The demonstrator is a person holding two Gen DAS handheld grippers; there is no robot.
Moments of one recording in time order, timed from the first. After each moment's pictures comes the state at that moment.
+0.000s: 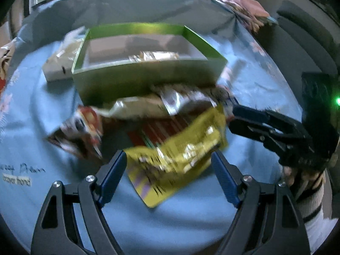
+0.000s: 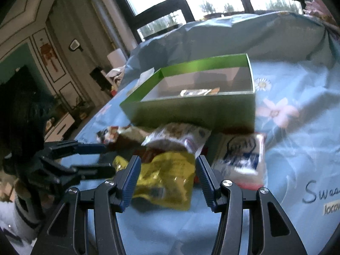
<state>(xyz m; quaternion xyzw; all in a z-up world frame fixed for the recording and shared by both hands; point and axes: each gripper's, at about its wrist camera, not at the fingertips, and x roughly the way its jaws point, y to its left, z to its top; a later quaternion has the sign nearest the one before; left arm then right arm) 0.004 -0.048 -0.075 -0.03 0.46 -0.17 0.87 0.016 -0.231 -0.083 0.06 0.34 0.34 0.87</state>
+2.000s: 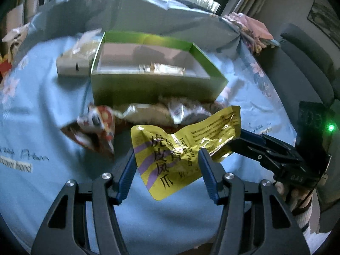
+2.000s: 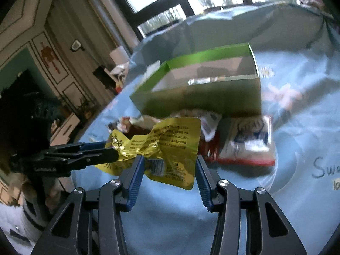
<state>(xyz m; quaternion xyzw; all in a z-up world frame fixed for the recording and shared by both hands) -0.006 -0.018 -0.052 -0.10 0.42 -0.16 0.89 0.004 -0.229 -0.075 0.08 0.35 0.34 0.87</state>
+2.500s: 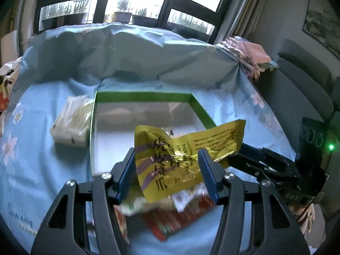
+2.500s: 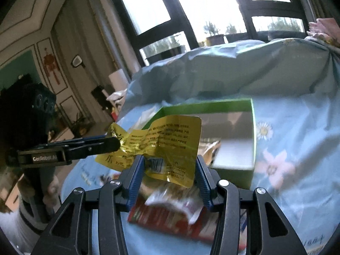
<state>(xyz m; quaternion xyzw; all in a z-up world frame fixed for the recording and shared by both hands) 0.085 -0.014 0.009 -0.09 0.35 -0.16 0.92 0.071 -0.226 -0.017 0.07 0.27 0.33 0.90</state>
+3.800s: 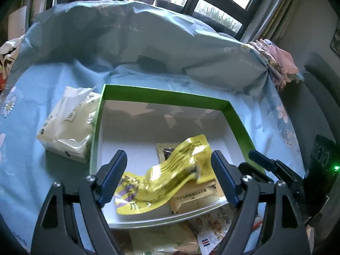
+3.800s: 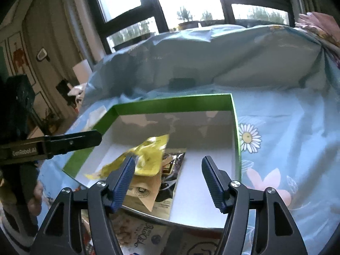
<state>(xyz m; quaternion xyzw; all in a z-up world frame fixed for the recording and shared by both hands) 0.161 0.010 -0.022 -0.13 0.40 -0.11 0.90 0.146 -0.216 -0.042 0.05 0.32 0.24 0.92</state>
